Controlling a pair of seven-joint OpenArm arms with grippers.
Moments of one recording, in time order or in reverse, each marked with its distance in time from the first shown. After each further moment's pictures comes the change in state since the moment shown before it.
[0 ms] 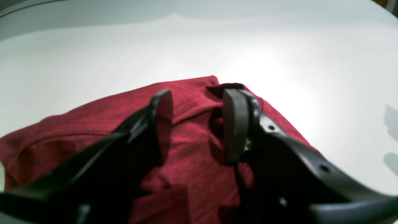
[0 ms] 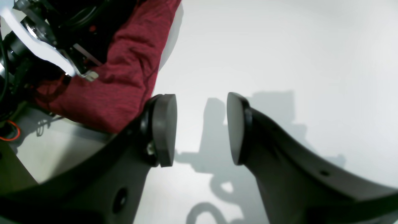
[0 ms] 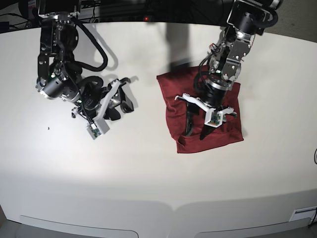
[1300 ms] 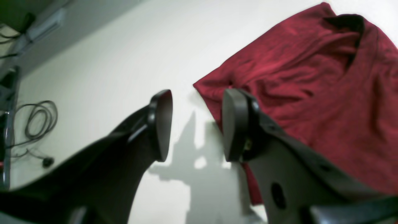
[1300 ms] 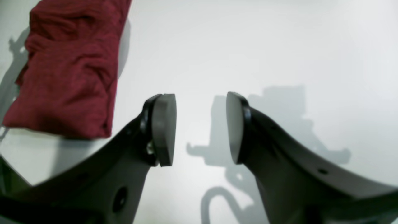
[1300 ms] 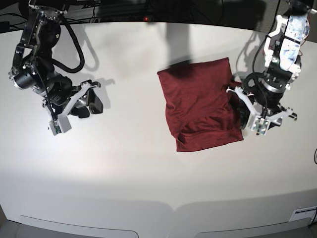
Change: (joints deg) left arm 16.8 -21.0 -7.3 57.1 3.0 8.5 55.7; right arm -3.3 -0.2 16.1 4.1 7.3 0.0 -7.4
